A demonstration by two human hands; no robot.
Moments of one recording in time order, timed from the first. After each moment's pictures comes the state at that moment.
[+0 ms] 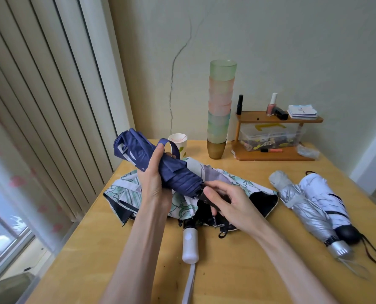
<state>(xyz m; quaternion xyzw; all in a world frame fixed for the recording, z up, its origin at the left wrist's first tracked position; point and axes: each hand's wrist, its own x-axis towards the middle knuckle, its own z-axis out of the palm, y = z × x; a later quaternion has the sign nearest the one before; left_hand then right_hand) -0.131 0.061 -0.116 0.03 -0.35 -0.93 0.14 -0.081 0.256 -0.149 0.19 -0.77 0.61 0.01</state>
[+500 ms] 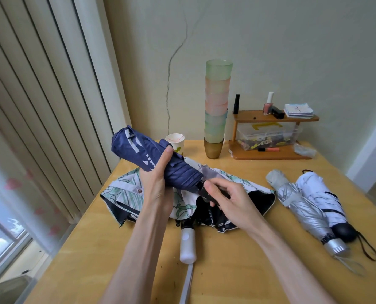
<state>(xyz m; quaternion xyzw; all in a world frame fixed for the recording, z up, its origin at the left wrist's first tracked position) -0.119 0.074 -0.113 -0.04 -0.41 -0.90 0.15 -0.082 0.259 -0.147 0.19 -0.75 0.63 0.04</state>
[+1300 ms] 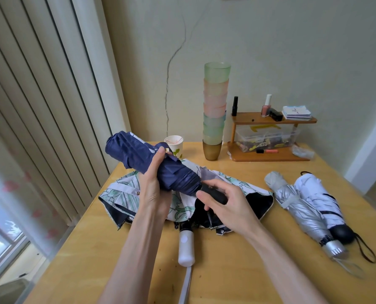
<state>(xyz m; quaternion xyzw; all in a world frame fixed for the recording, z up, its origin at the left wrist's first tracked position) -0.116 0.069 -0.108 -0.03 -0.38 -0.92 0.09 -0.081 0.253 -0.149 0.17 -0.75 0.64 0.05</state>
